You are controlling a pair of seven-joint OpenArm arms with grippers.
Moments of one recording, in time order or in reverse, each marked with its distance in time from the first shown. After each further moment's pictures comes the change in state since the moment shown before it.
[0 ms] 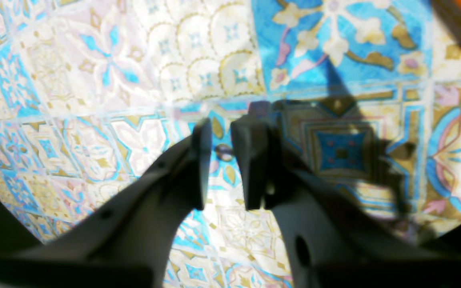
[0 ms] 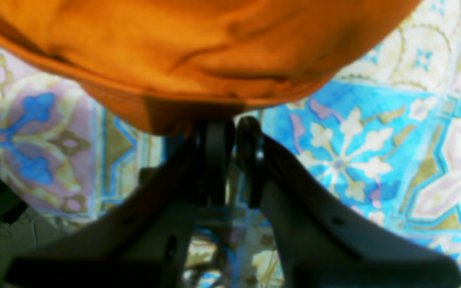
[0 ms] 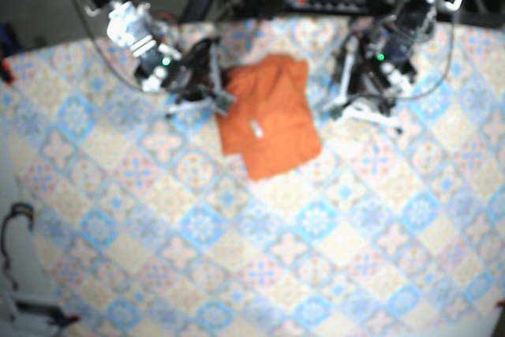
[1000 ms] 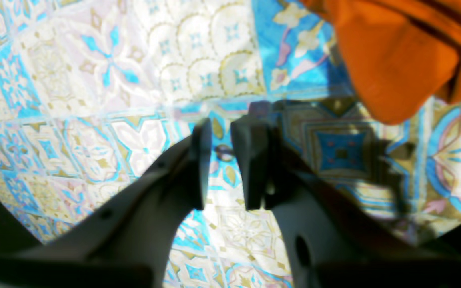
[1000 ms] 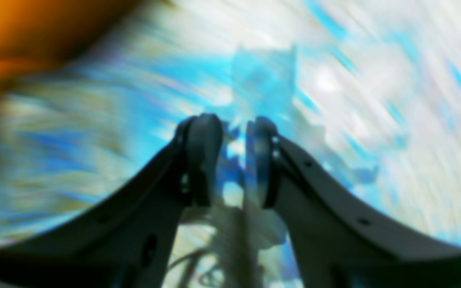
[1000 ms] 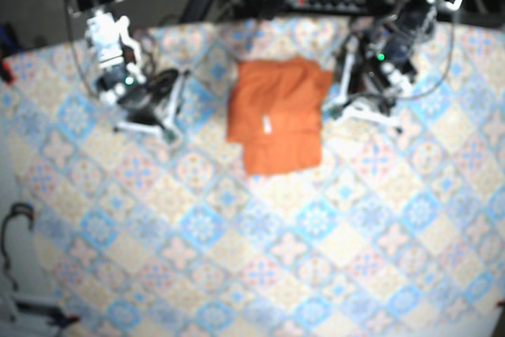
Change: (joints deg) left arm 0.0 -0.1 0.0 0.0 -0.2 0.0 0.0; right arm -1.2 0.2 18.7 1.1 0.5 -5.1 -0.5
